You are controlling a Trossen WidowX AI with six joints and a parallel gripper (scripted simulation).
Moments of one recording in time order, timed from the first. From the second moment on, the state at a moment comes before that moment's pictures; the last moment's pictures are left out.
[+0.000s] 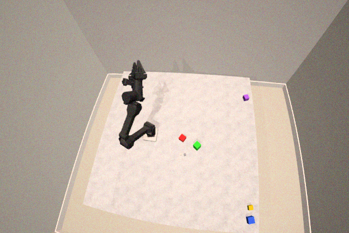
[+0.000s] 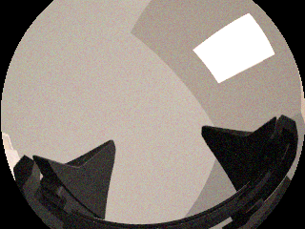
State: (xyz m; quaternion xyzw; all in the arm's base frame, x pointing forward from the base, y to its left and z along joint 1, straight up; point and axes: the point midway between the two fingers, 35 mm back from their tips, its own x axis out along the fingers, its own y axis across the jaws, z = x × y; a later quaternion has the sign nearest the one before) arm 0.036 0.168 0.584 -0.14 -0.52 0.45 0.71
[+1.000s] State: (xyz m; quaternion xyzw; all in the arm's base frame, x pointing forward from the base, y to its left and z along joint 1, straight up) arm 0.312 0.122 0.283 -0.02 0.31 0.21 0.93
